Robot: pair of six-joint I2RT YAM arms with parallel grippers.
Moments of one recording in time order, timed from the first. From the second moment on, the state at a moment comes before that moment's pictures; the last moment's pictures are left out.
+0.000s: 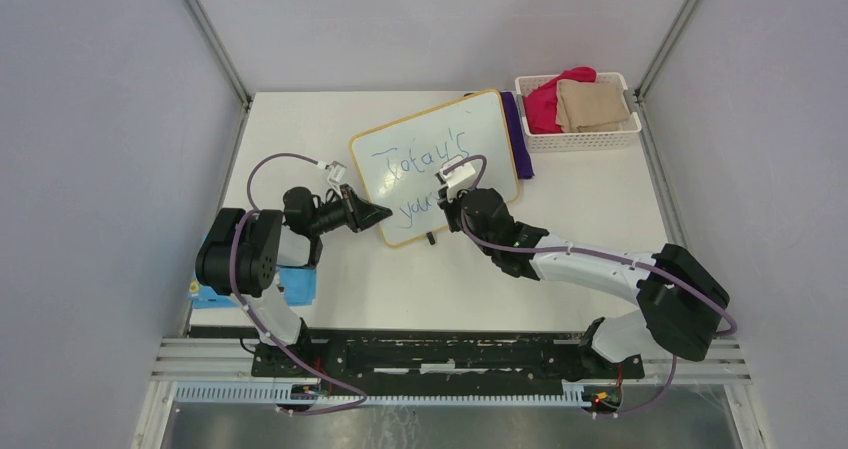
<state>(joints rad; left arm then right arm) -0.06 1.73 0.42 1.15 0.98 -0.54 0.91 1.42 0.80 0.30 0.37 0.04</state>
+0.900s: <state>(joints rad) -0.06 1.73 0.42 1.13 0.98 -0.54 0.91 1.39 0.69 0.33 0.37 0.08</state>
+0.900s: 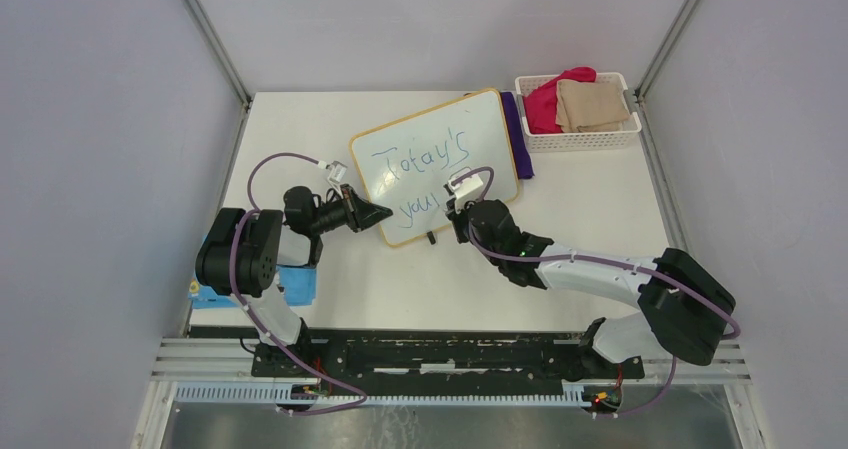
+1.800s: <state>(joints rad) -0.07 1.73 0.43 1.12 0.97 -0.54 0.88 1.40 0.77 0.30 0.37 0.07</state>
